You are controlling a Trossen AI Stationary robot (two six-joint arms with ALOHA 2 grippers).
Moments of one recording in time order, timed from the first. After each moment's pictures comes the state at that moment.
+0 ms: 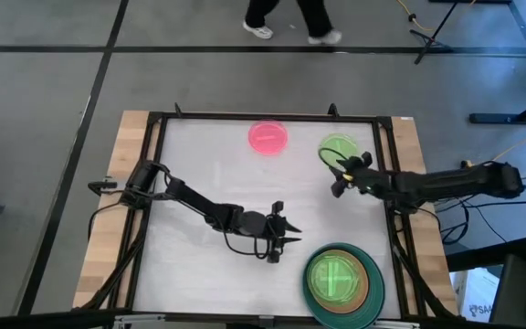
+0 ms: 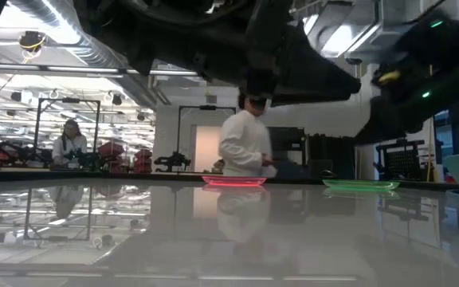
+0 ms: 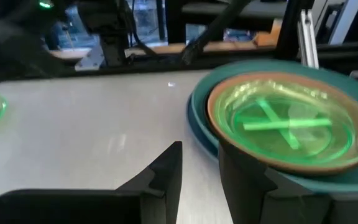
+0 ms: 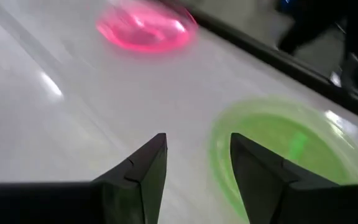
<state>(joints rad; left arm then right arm) -0.26 2.06 1.12 0.67 -0.22 -0.05 -0.06 0.81 0.22 -0.04 0.62 0.35</state>
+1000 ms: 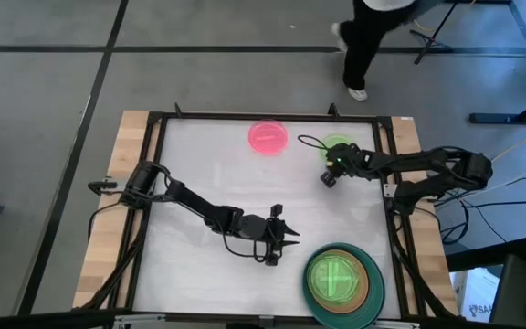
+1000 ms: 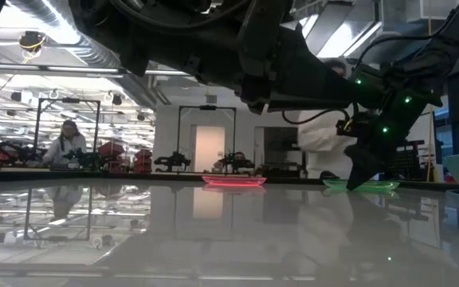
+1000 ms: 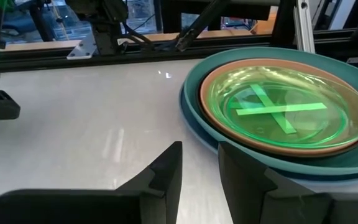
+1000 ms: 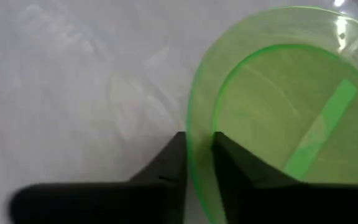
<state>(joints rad) -0.28 2.06 1.12 0.64 -0.22 -0.05 -0.47 1.35 0.40 -0.04 0.25 0.15</state>
